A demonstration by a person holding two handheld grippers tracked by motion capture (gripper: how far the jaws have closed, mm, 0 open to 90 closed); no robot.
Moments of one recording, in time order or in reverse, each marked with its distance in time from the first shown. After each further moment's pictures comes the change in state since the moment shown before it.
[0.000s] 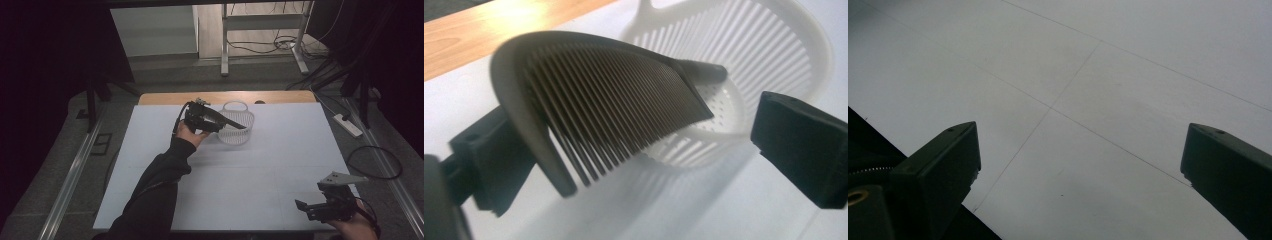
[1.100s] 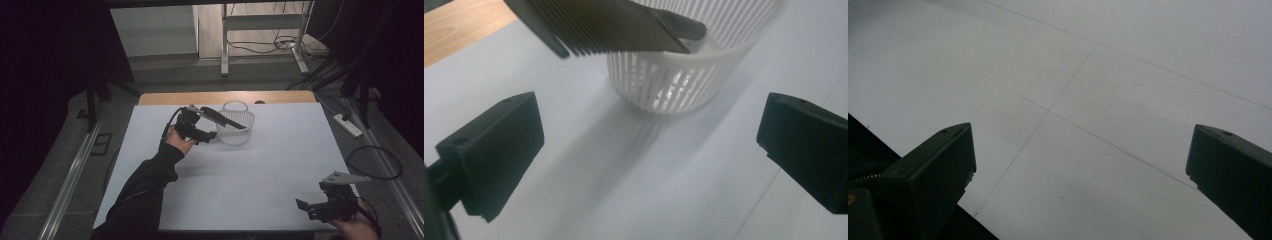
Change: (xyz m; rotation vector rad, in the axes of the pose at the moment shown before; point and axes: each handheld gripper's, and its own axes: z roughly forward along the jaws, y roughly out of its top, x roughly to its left) left arm 0.001 -0.026 -0.030 0.033 -0.040 0.104; right arm -0.003 0.000 -0.001 -0.013 0.002 0.032
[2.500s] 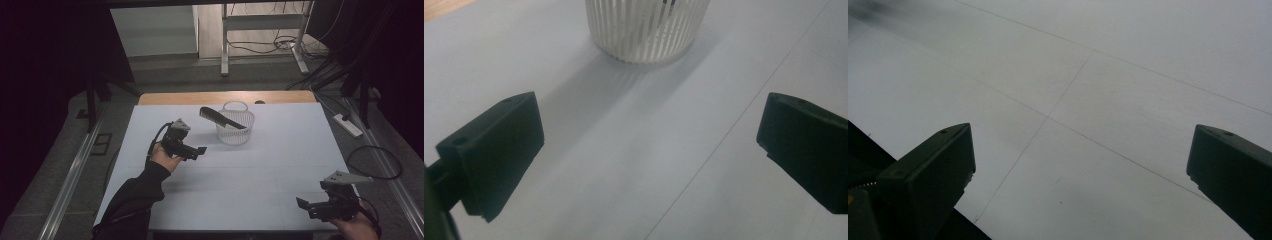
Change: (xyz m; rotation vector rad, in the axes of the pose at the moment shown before) left arm -0.012 -0.052 -0.033 -0.040 -0.034 0.013; right arm -0.001 0.000 -0.002 -0.026 -0.004 0.011
